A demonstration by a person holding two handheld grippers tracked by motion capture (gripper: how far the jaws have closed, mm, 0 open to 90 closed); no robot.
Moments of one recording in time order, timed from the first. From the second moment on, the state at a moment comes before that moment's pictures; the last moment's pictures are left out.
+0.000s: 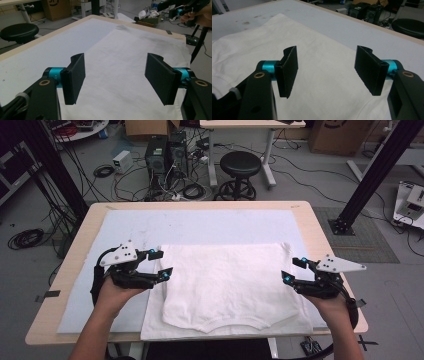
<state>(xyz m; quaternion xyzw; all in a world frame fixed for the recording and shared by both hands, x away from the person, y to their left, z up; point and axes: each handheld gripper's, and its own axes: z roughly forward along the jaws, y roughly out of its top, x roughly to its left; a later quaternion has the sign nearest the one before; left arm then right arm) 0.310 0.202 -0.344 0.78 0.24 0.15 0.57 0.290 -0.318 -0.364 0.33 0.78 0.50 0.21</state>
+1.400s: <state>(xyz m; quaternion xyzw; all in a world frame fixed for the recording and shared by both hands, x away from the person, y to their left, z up) 0.319 0.228 -0.397 0.78 0.30 0.14 0.53 0.338 -0.322 -0.396 0.40 0.78 0.42 0.23</state>
